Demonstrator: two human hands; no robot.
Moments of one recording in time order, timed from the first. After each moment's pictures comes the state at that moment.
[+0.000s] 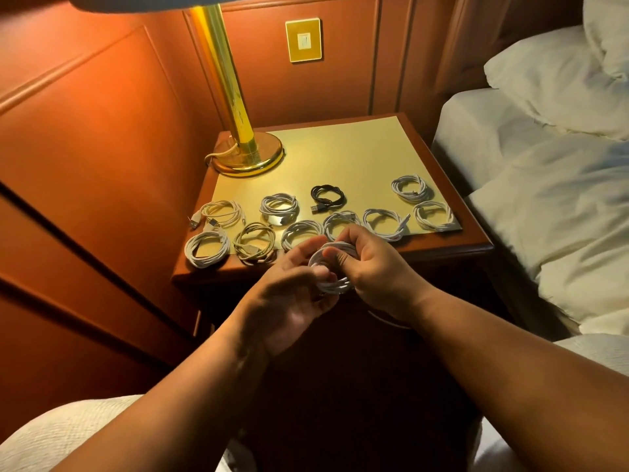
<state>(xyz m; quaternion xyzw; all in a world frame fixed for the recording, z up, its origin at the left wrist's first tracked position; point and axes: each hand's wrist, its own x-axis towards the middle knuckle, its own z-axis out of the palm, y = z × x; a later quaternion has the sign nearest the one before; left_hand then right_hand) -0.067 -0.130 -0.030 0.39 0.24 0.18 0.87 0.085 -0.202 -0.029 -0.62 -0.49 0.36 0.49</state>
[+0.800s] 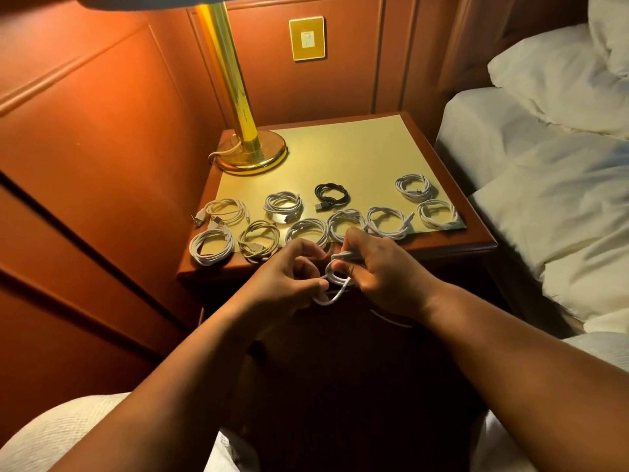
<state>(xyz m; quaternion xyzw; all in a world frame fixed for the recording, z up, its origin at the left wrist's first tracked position) -0.077 -0.110 -0.025 0.69 0.34 0.09 0.63 0.098 -0.203 -0.036 -0.67 -0.65 0.19 0.31</state>
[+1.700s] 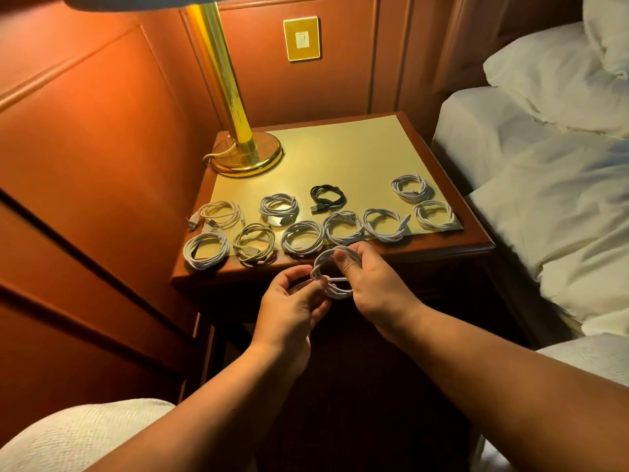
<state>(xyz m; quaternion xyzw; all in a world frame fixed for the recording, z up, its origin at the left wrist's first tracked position) -0.052 -0.155 -0.054 0.36 0.44 0.33 0.76 0.066 -0.202 -0.048 -0.66 -0.33 0.40 0.54</state>
